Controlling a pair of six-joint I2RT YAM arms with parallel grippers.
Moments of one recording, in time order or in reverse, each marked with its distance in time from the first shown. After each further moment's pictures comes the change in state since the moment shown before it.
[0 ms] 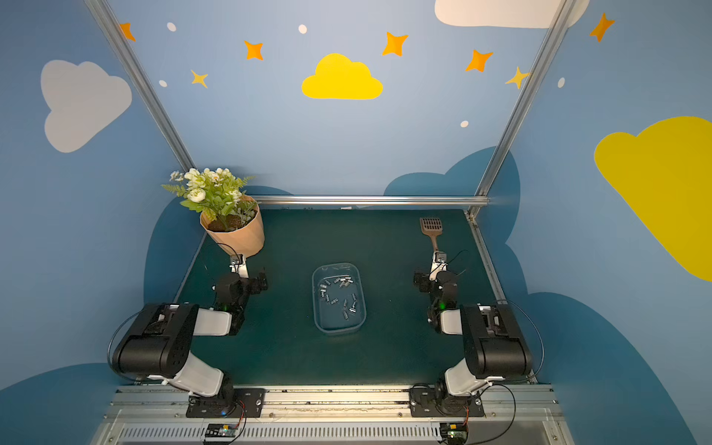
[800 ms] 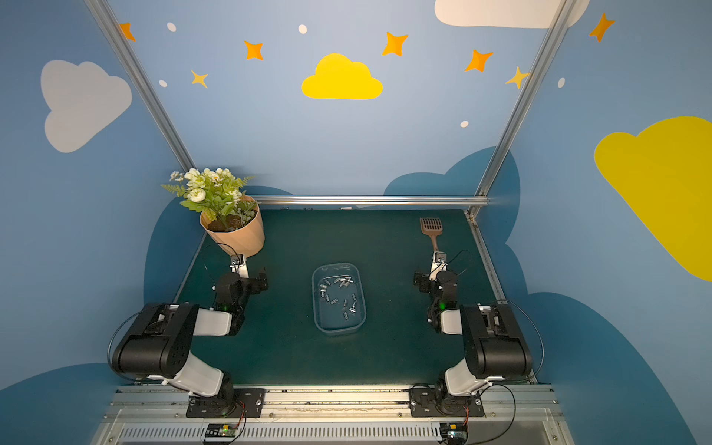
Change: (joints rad) left arm 0.002 0.000 0.000 0.000 0.015 0.000; right arm 0.000 0.000 0.000 0.000 -0.001 0.000
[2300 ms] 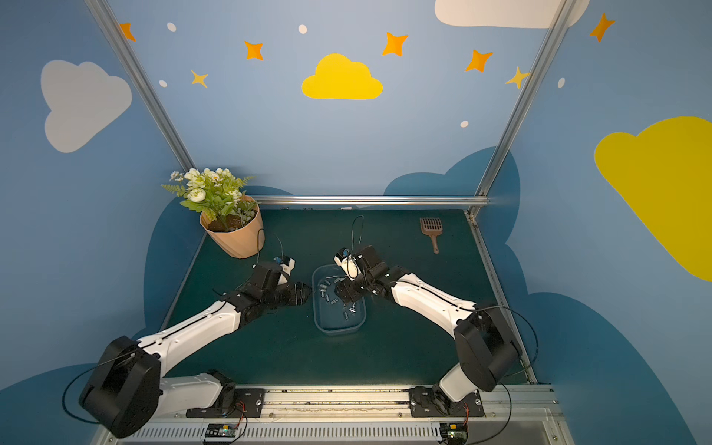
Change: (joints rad) left arm -0.458 -0.311 0.304 -1.028 0.288 -0.480; right arm 0.697 0.041 0.728 -1.264 -0.285 0.033
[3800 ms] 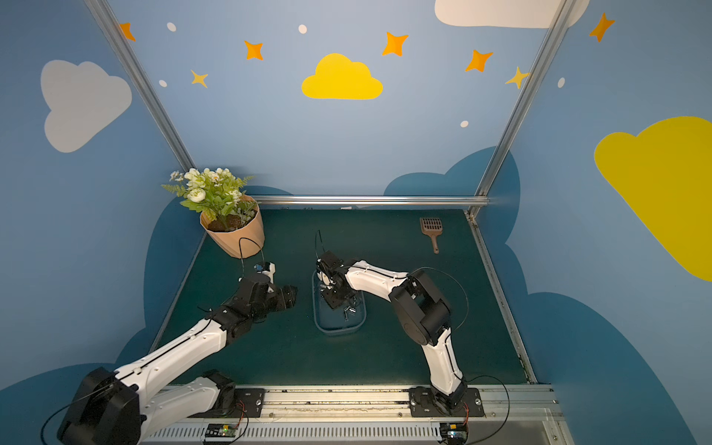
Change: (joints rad) left arm 0.020 -0.174 -0.122 0.010 -0.218 -0.045; right arm 0.101 0.456 0.381 -0.308 0.112 0.092
